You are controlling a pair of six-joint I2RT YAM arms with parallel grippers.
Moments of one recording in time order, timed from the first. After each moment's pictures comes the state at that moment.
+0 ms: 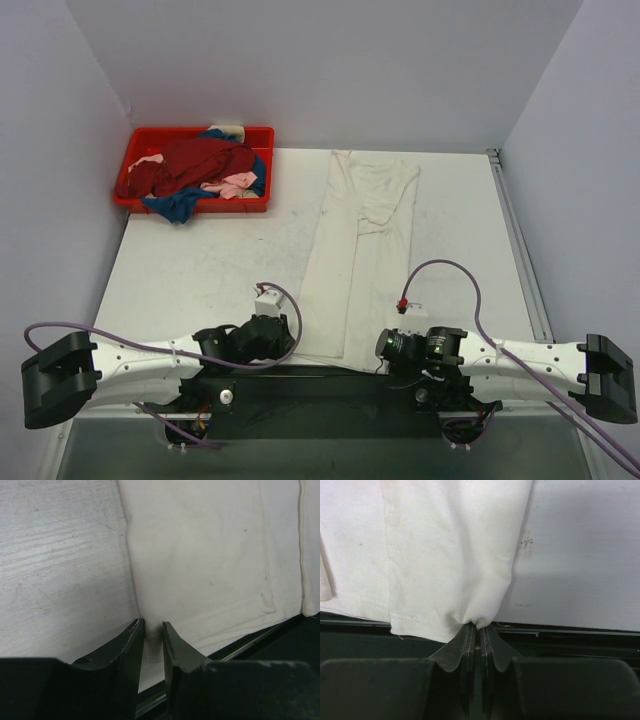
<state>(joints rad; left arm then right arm) -1.18 1.01 0.27 -0.02 -0.33 -0.86 1.25 0.89 0.38 -0.80 0.33 1.28</state>
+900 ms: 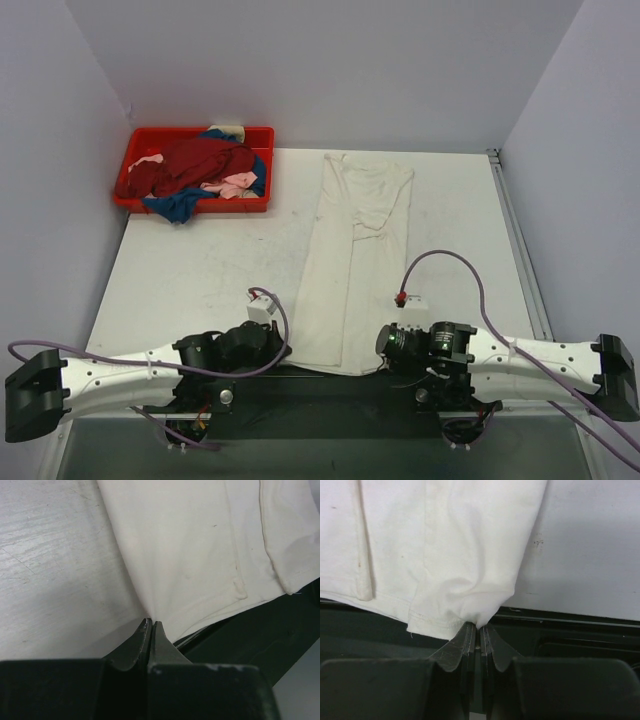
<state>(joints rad) -1.21 0.78 0.21 -0.12 -0.26 -0.90 1.29 0.87 0.50 -0.92 0.36 1.25</state>
